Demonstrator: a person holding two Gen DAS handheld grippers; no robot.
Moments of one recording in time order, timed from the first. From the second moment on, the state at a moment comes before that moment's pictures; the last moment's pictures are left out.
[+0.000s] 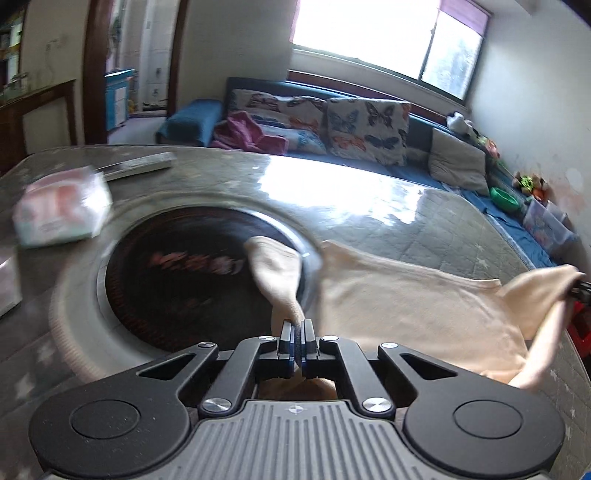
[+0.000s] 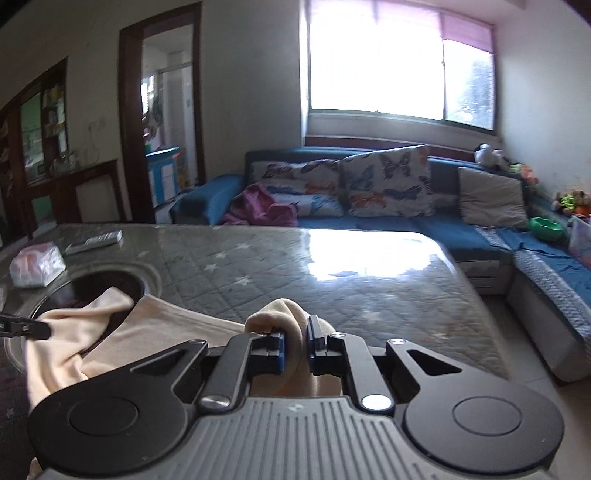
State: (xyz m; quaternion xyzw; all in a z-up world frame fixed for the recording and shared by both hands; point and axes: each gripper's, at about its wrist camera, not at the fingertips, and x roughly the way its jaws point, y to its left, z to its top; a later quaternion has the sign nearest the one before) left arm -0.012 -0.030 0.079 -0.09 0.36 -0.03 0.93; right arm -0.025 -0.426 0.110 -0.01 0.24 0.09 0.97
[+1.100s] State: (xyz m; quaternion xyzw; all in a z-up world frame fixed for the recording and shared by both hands) left arm -0.132 -0.081 0.068 0.01 0.38 -0.22 0.90; right arm -0.108 -0.507 0.053 -0.05 0.32 -0.08 0.94
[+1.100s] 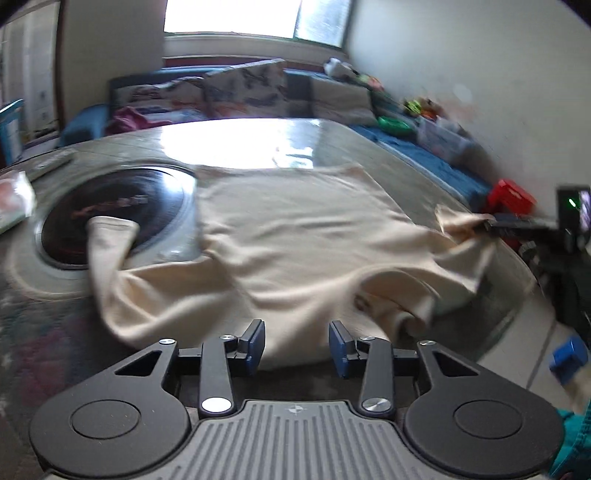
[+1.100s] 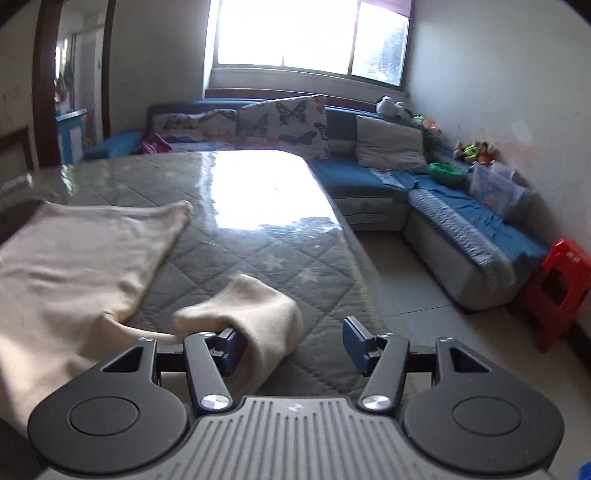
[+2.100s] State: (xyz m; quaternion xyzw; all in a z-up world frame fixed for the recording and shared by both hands) left arm -0.089 -0.039 0.052 -0.06 0.39 -0.16 0.90; right arm -0.151 -0.578 0.047 0.12 0.29 -0.15 0.94
